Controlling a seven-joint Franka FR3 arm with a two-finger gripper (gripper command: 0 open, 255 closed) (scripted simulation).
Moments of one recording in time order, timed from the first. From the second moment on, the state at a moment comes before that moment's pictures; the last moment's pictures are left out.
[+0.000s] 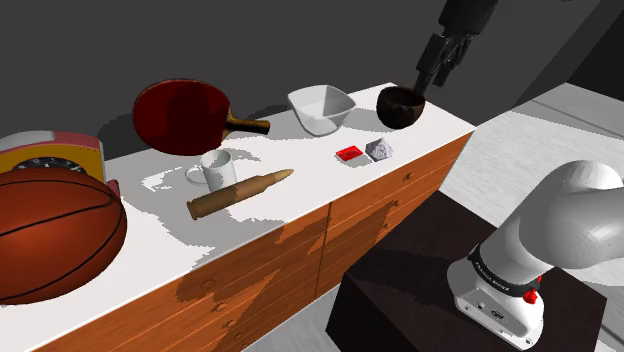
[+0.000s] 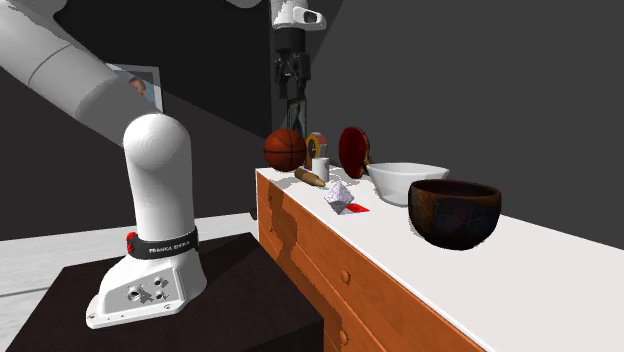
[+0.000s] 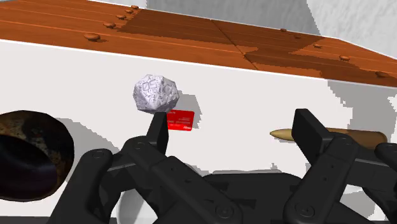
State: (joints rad) arm 0.01 -0.81 -0.01 -2.37 0.09 1.62 -0.06
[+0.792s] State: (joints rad) arm -0.05 -0.45 0.22 -2.38 -0.15 1.81 0.13
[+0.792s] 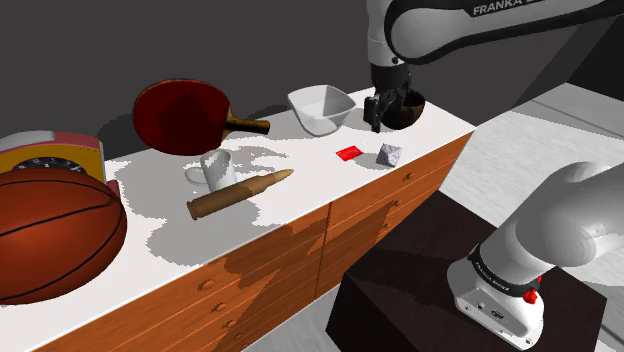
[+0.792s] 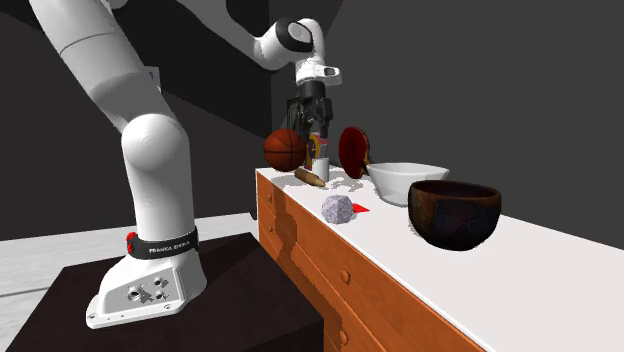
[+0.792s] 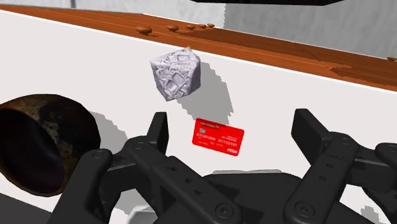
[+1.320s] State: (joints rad) arm -0.11 -0.10 0.35 -2.31 -0.46 1.85 0.39
